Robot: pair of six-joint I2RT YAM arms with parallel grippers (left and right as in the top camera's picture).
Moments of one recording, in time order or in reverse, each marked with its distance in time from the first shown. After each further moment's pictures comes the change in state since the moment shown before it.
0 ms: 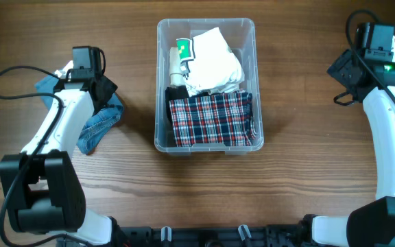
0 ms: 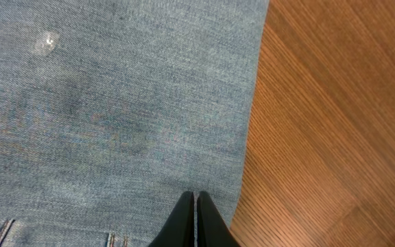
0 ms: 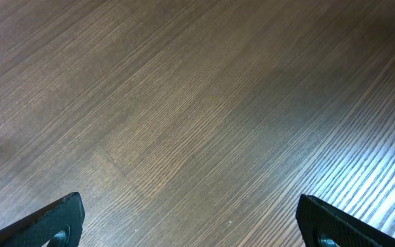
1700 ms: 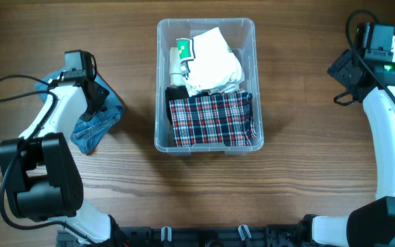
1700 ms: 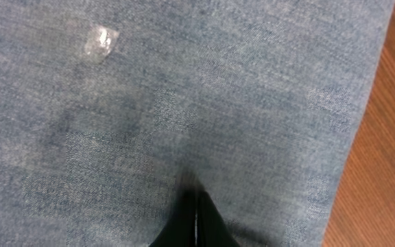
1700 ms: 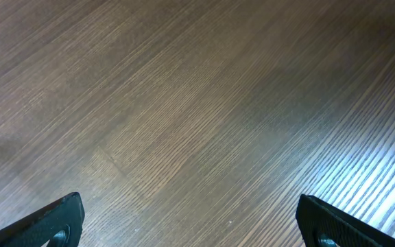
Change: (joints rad) left arm 0.079 0.096 0.009 -0.032 0.000 -0.004; right arm 0.000 0.000 0.000 0.000 0.000 0.000
